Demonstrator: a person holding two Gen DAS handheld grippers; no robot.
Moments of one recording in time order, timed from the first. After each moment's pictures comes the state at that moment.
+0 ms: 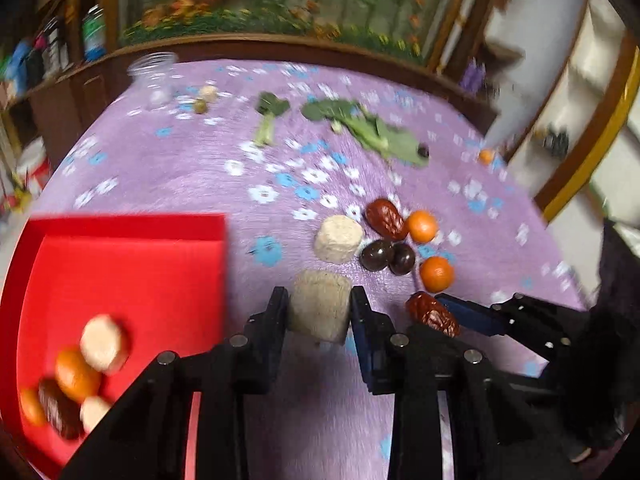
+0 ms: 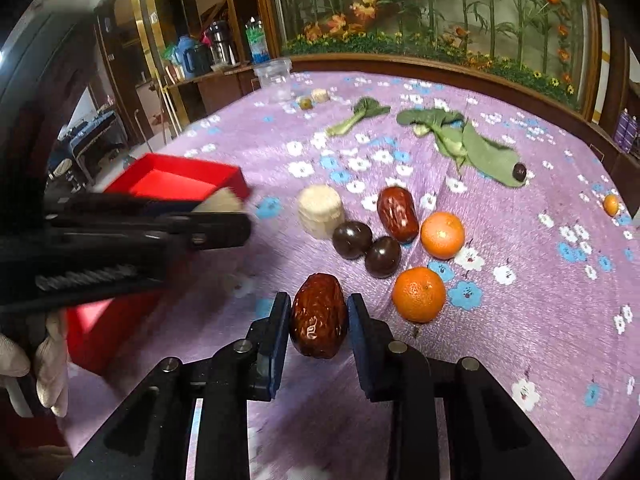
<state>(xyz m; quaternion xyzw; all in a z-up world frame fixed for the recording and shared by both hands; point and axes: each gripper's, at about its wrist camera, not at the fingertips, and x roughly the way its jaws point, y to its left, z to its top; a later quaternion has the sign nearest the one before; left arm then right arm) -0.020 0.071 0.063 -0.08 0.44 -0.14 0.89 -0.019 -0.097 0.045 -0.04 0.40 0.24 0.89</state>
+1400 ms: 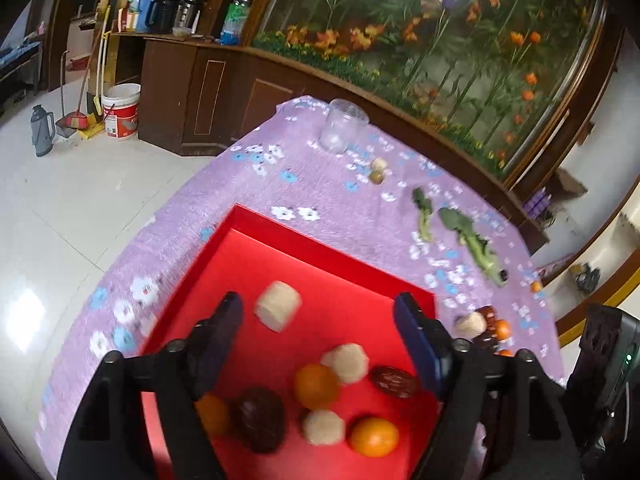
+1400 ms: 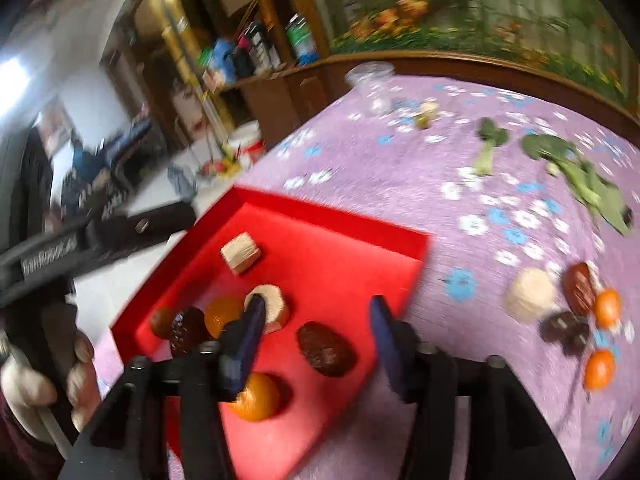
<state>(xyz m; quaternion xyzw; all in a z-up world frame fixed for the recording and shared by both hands) -0.049 0.250 0.082 -0.22 0.36 0.00 0.91 0.006 0.027 0.062 0.05 0.41 0.29 0.86</state>
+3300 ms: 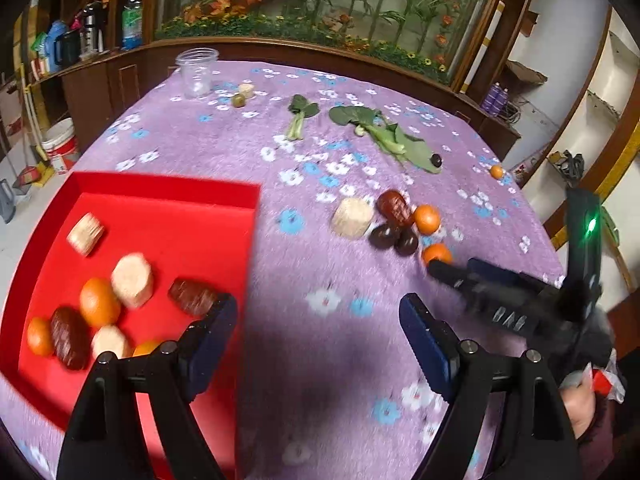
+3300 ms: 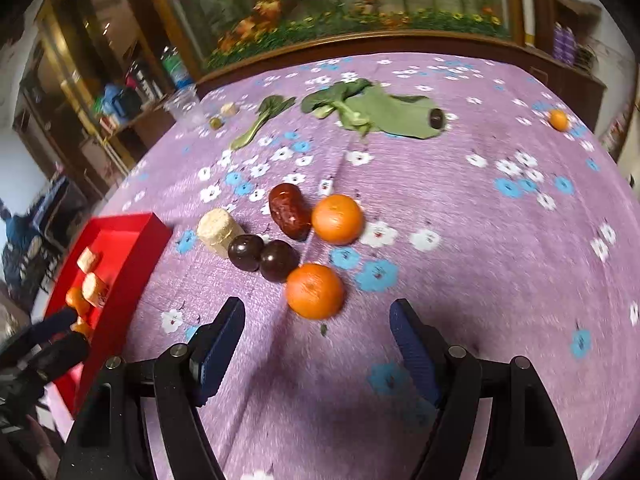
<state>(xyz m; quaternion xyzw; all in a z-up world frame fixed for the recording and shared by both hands) -0.045 0.065 0.065 -0.08 0.44 -0.09 0.89 0.025 -0.146 0.021 0.06 0.45 0.14 0.88</state>
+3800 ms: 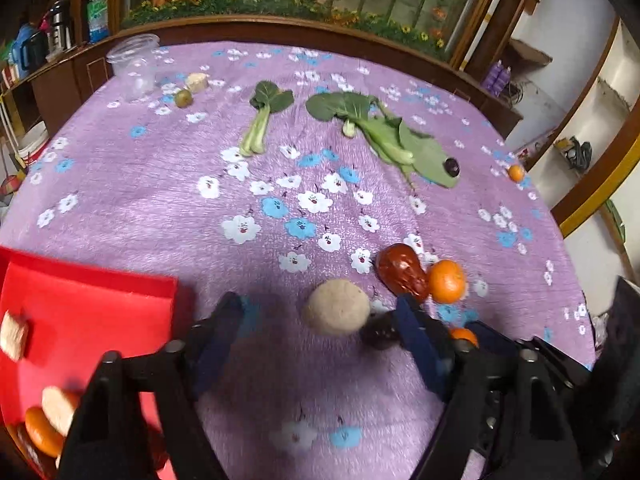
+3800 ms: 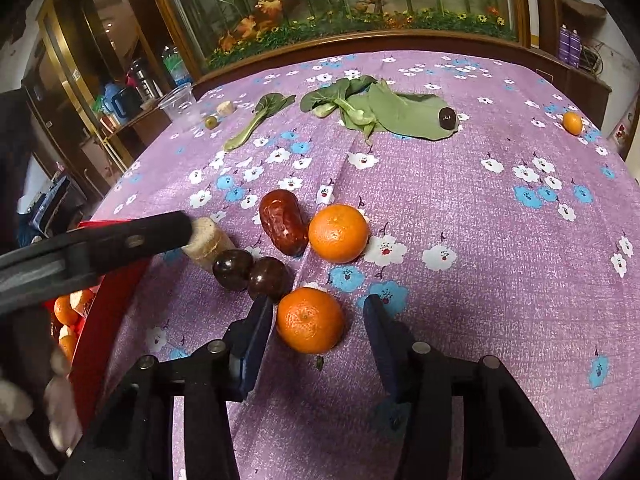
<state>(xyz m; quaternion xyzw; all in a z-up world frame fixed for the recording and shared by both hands) 0.069 0.024 0.032 -0.06 0.48 -0.11 0.87 0.040 -0.148 0.010 0.07 0.44 0.14 0.88</state>
